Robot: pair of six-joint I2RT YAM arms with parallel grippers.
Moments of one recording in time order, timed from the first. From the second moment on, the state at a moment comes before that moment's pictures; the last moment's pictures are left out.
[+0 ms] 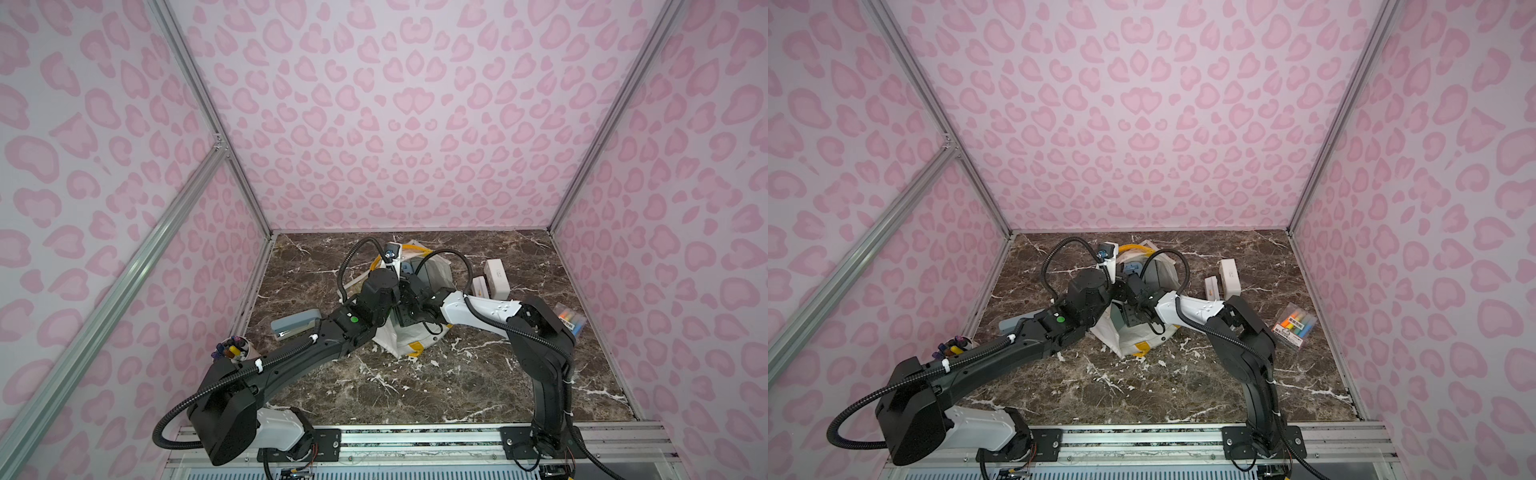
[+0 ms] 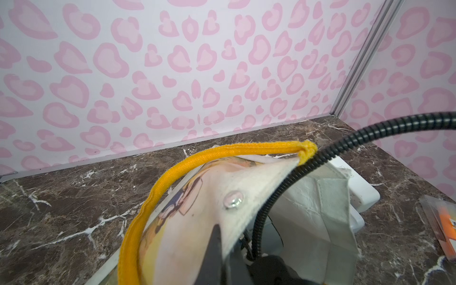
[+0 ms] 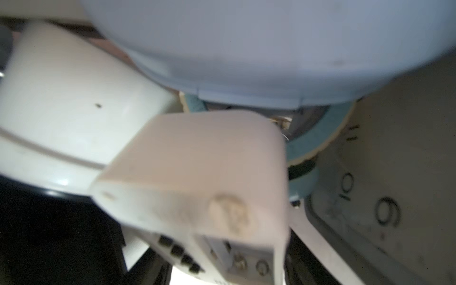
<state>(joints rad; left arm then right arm) -0.81 1.37 0.98 0.11 -0.45 -0.16 0.81 1.98 1.35 -0.42 0.15 0.42</state>
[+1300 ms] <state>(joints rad) -0.81 1.37 0.99 0.08 -0.48 -0.17 0.81 1.80 1.20 -0.29 0.12 0.27</state>
